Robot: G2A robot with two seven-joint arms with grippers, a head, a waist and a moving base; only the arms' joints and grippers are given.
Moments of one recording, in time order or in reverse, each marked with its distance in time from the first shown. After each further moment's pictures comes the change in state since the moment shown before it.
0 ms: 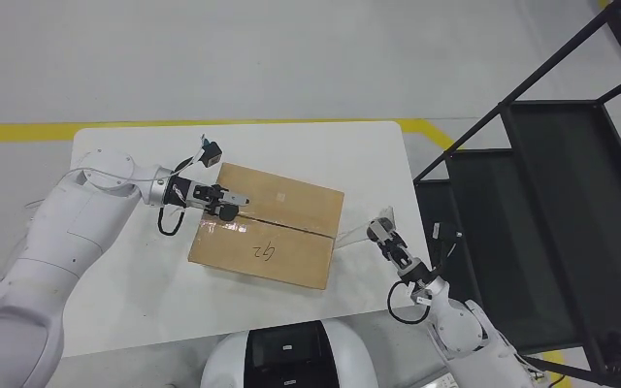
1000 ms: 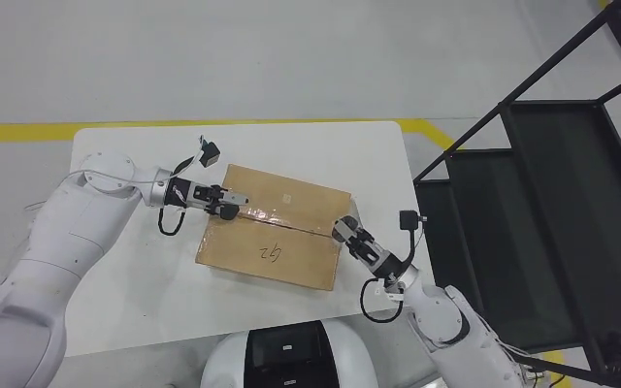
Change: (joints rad) left arm 0.010 -0.006 -0.006 0.025 0.028 -0.025 0.025; right arm 0.124 -0.015 -0.139 -0.082 -0.106 0.156 0.122
